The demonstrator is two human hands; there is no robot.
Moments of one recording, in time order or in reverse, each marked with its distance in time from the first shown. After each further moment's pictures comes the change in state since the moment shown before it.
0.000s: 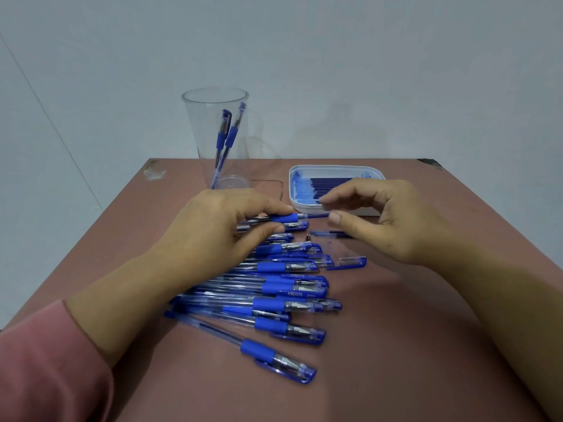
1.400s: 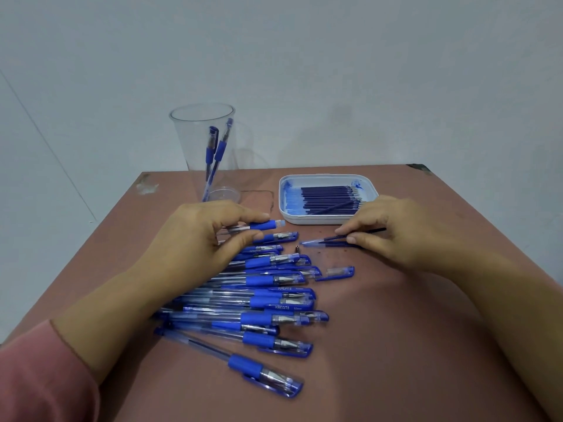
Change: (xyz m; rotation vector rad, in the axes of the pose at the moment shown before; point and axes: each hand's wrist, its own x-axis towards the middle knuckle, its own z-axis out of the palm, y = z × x) left_hand -0.001 -0.008 -0.001 0.001 0.000 -0.078; right_hand -0.005 0.048 -0.029 -0.394 -0.125 -0.012
